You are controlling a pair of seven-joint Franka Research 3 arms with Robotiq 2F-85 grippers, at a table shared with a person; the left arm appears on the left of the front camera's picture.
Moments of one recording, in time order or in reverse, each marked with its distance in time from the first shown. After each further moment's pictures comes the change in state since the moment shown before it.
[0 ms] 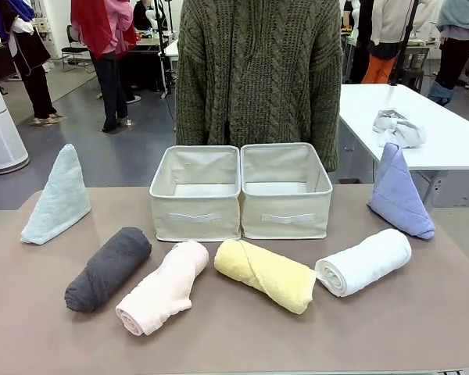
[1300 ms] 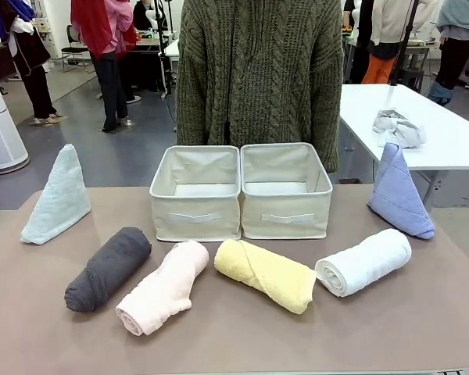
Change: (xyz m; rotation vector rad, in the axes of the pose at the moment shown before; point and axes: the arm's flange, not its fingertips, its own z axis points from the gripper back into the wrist) left arm -0.042 0.071 0.017 -0.206 0.054 0.103; right arm -0.010 -0.082 0.056 0.217 -0.062 0.000
